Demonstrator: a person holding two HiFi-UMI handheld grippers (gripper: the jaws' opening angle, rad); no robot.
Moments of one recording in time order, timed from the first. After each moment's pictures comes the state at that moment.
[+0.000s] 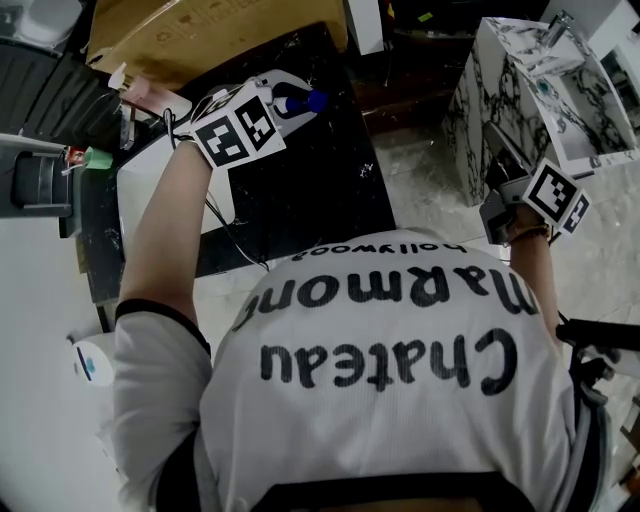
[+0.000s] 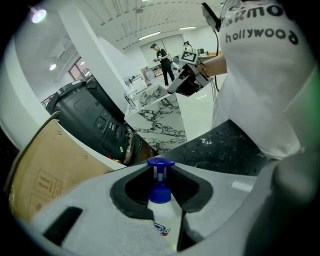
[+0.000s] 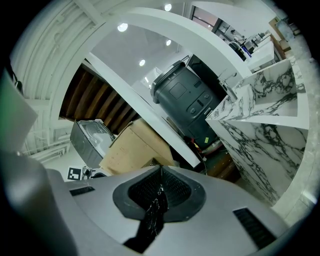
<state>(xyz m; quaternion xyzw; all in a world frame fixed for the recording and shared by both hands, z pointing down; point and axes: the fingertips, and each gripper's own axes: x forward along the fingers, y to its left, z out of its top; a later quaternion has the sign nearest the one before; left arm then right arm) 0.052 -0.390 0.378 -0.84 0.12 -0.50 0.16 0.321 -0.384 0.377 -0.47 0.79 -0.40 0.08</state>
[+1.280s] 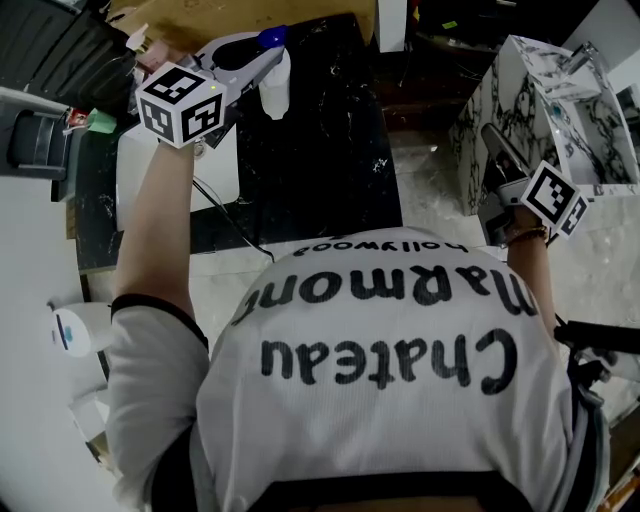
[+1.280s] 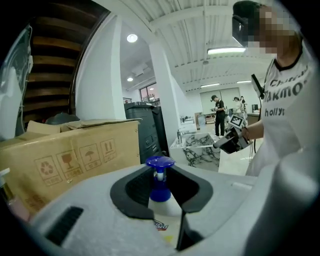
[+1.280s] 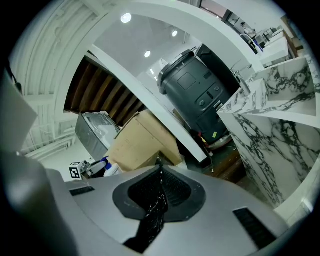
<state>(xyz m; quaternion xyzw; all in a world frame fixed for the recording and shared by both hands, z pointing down) -0.033 -0.425 0.276 -0.90 0.38 -0.19 0.02 0.289 -0.389 0.380 -0.46 0.79 -0.41 0.03</state>
